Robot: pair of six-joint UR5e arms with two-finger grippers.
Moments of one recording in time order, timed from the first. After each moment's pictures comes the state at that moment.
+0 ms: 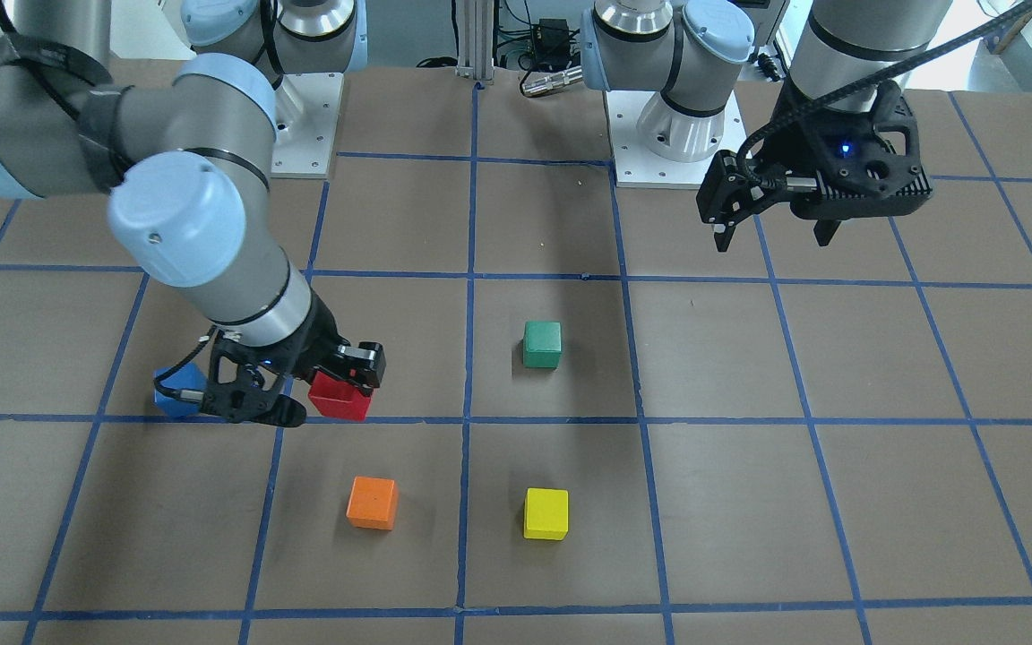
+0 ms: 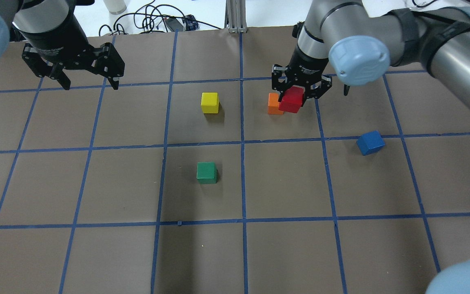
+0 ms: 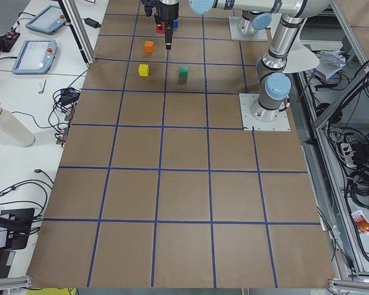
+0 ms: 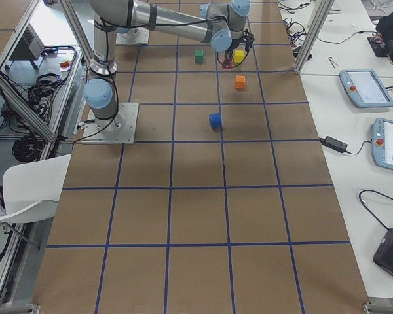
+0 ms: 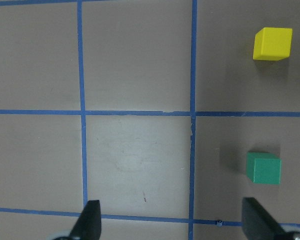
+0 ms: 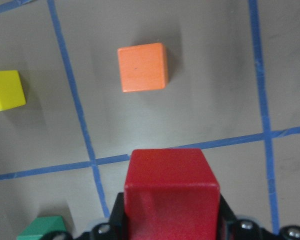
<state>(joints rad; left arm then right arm) -1.55 -1.60 -1.49 -1.58 1.67 0.00 1.64 -1.26 1.55 -1.82 -1.40 0.25</state>
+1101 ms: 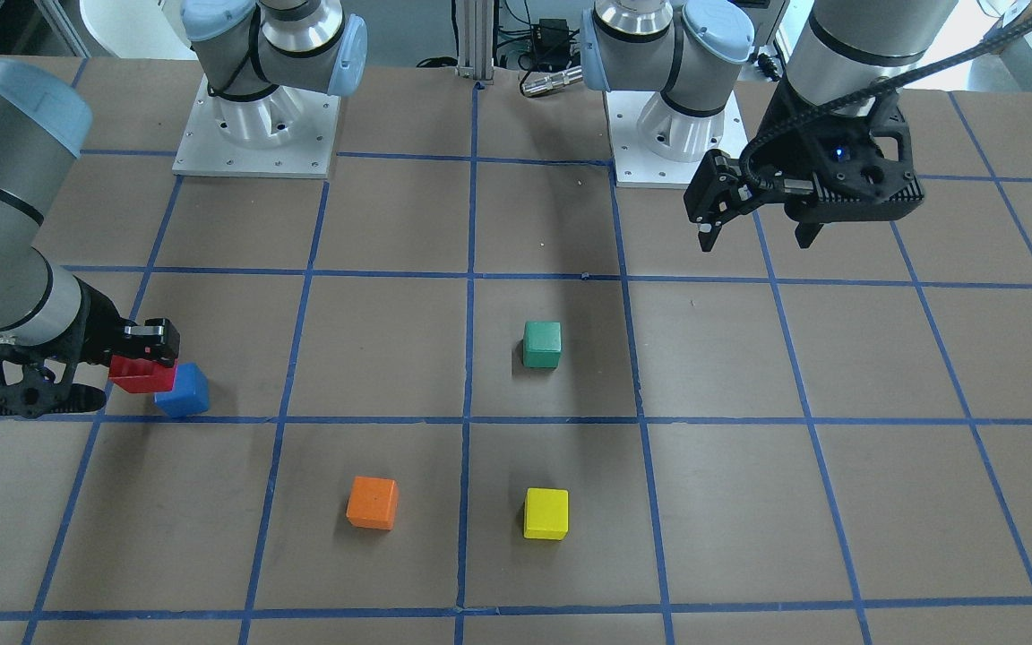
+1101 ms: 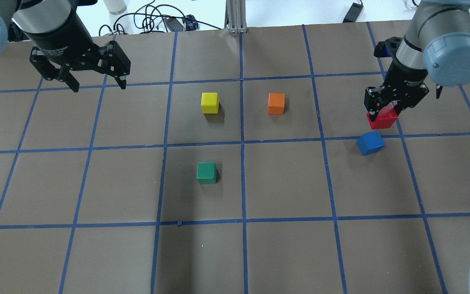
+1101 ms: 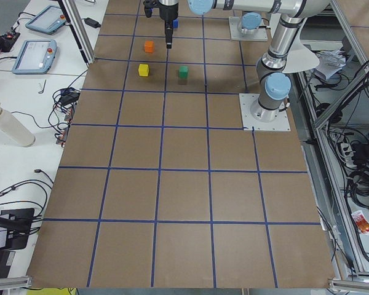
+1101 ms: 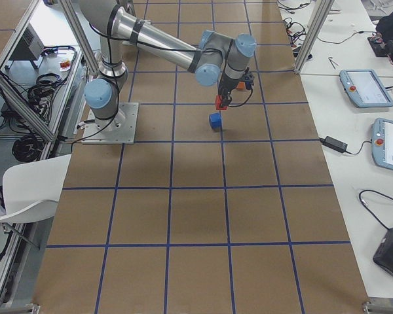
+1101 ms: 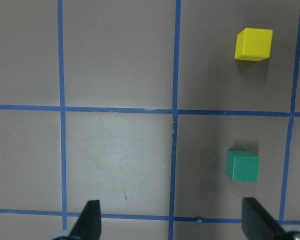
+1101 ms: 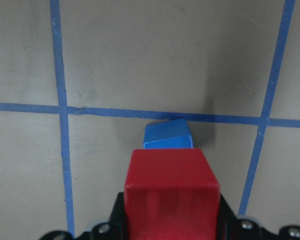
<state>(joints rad) -1.55 -1.60 -1.49 -1.59 1.60 -0.02 1.35 -1.30 1.71 -1.81 -1.61 -0.30</state>
